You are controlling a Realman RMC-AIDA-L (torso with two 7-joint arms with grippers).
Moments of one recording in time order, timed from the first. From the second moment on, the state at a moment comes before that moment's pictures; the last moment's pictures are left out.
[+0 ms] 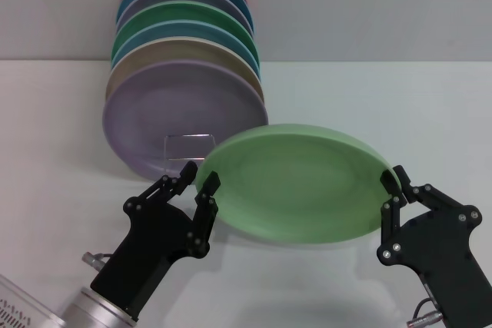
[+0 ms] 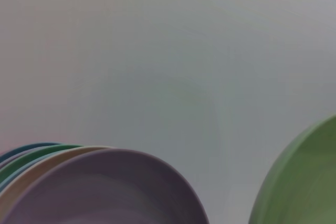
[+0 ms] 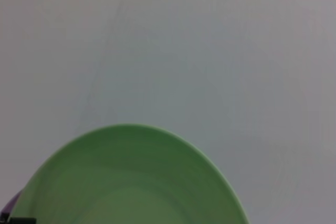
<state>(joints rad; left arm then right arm) -0.25 -2.08 -0.25 -0.53 2.20 1.36 0.02 0.08 2.09 0.25 0.60 -2.13 -1.54 -0.53</state>
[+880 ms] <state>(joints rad) -0.27 -2.08 -0.25 -0.52 2.20 1.35 0.02 0.08 2.09 0.25 0.60 -2.14 -1.54 -0.53</state>
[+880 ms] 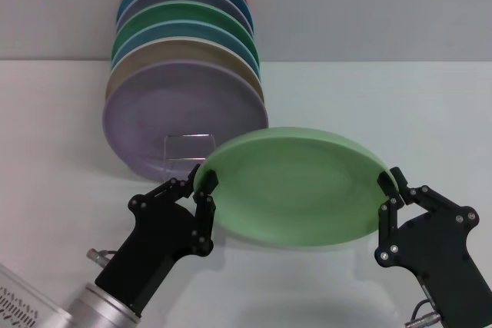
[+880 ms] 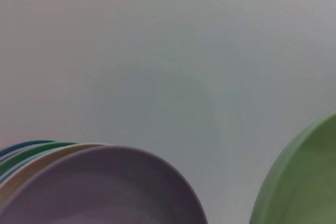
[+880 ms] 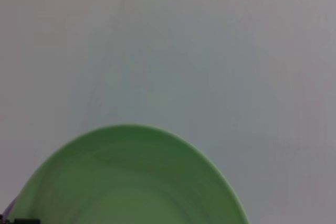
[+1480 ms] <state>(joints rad) -0.27 -2.08 -0.26 -0.52 2.20 1.34 0.02 0.09 2.09 0.25 0.60 -2.14 -1.53 -0.53</state>
